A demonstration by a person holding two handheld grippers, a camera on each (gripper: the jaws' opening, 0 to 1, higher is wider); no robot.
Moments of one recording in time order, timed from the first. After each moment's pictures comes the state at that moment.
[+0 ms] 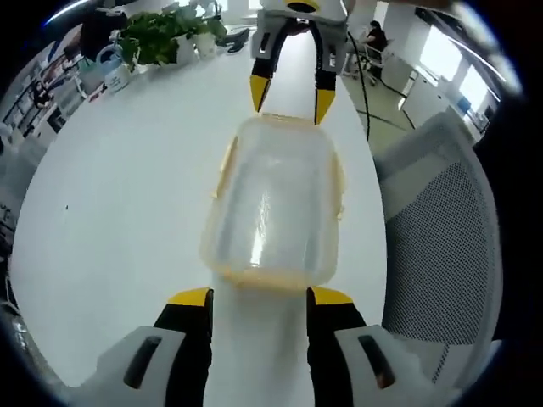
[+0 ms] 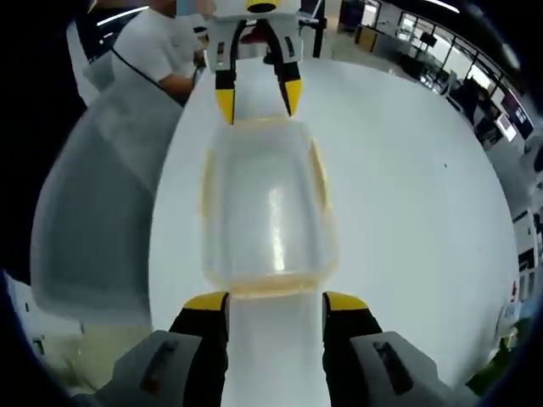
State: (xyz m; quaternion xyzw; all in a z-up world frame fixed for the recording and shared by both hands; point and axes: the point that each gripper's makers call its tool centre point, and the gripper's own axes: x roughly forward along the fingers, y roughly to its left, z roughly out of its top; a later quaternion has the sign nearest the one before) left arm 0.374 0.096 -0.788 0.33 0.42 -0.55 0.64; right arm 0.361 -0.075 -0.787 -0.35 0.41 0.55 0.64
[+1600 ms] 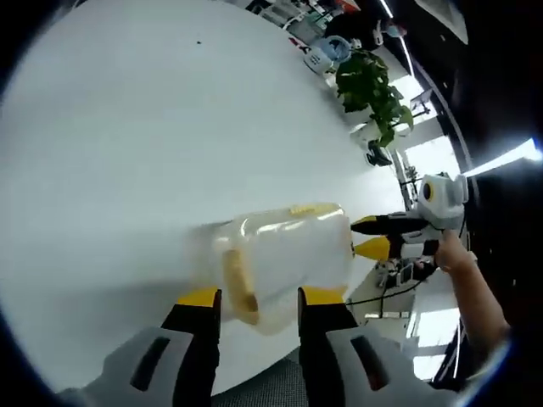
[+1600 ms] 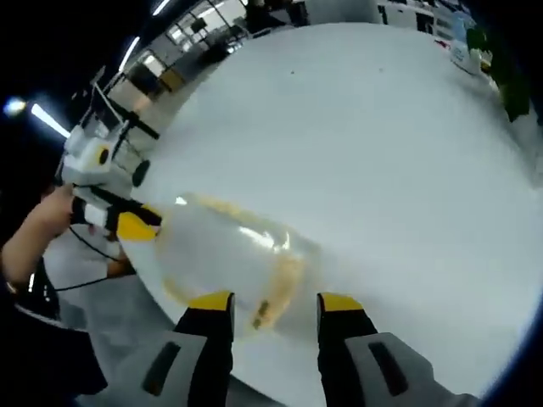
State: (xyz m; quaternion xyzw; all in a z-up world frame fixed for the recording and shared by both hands) left arm 0.369 0.091 -0.785 -0.17 0.60 -0.29 0.72; right arm 0.367 -0.088 -0.787 0.07 0.57 0.26 0.78
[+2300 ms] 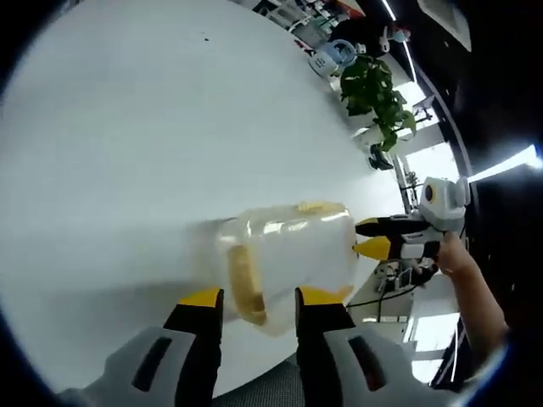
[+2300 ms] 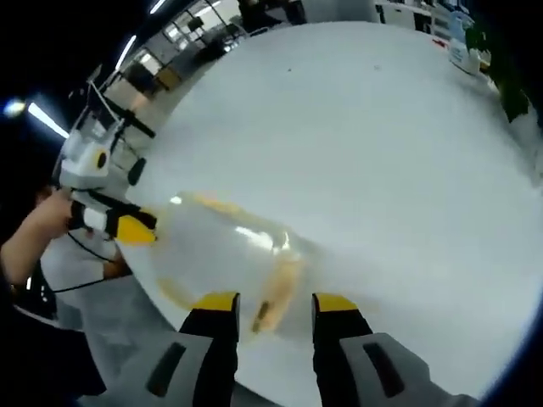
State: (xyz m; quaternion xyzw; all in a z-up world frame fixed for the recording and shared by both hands) left arm 0.367 0.092 -0.792 -0.17 0.60 -0.29 0.73; right arm 0.368 -0.079 -0.791 0.06 0.57 0.26 0.78
